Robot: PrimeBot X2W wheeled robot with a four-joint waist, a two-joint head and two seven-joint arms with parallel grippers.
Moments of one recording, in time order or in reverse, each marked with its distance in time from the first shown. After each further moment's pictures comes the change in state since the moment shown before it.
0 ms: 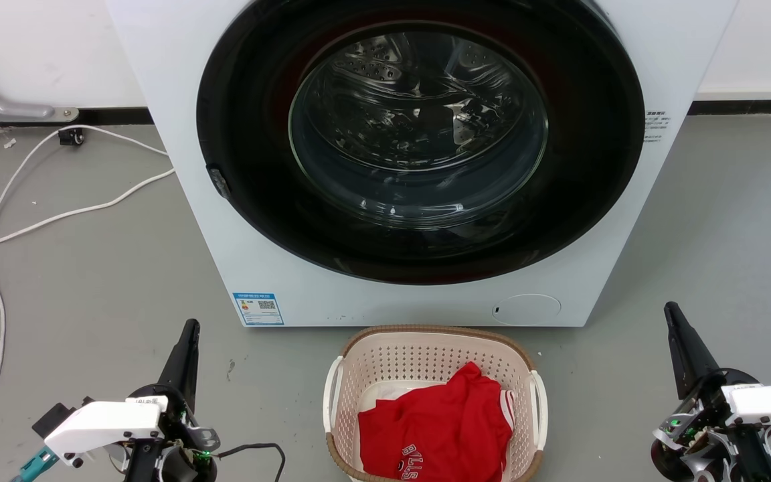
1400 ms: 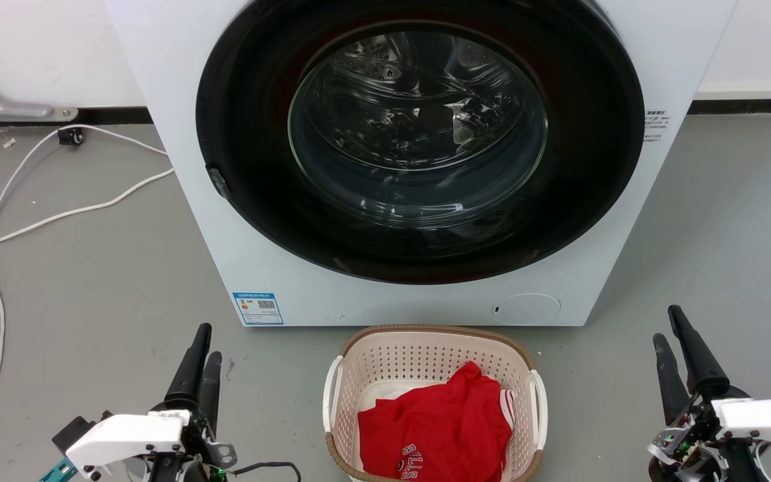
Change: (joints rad) left arm 0.028 -0.013 -0.035 0.019 0.016 0.001 -0.026; right arm 0.032 0.006 0.014 0.007 -0.015 0.000 -0.031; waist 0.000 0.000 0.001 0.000
